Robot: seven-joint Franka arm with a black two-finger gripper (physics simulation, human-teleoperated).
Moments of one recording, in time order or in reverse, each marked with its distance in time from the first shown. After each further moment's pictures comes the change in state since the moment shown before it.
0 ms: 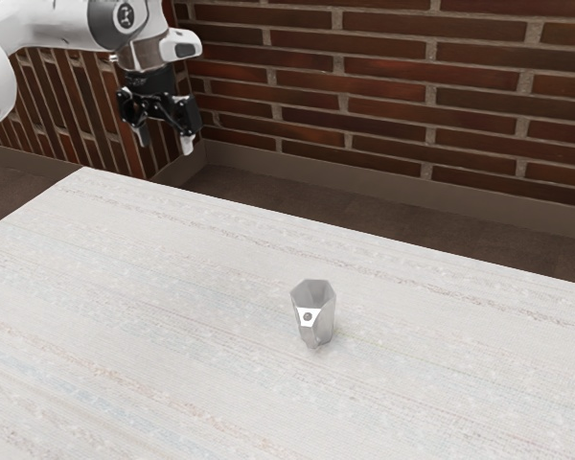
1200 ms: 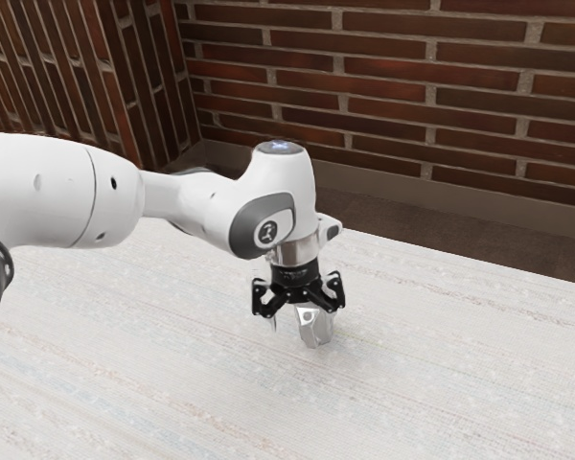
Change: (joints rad) arm -0.442 0.028 -0.028 -0.601 -0.119 0.559 -0.843
